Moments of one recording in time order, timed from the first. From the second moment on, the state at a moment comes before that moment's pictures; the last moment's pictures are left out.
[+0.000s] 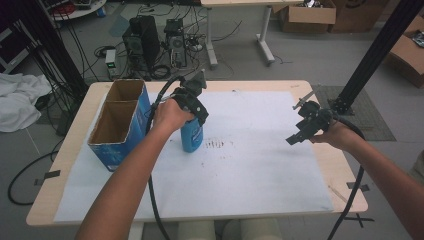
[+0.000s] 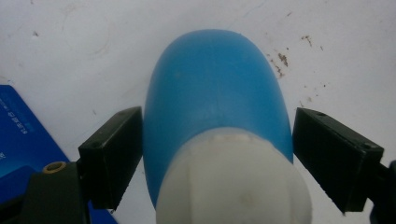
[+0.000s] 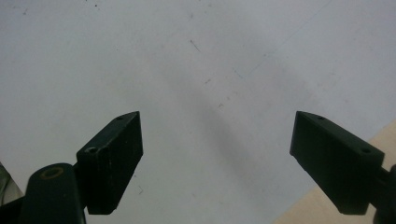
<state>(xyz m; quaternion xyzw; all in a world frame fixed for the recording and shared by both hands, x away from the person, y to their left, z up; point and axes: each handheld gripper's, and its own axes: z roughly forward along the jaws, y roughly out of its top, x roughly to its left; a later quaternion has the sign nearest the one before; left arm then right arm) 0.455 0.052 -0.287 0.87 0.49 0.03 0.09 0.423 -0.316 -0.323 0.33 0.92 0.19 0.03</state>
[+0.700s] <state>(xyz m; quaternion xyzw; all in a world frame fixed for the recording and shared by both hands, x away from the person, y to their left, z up) 0.458 0.055 -0.291 0.86 0.49 0.03 0.09 0.425 -0.315 -0.324 0.33 0.92 0.19 0.03</state>
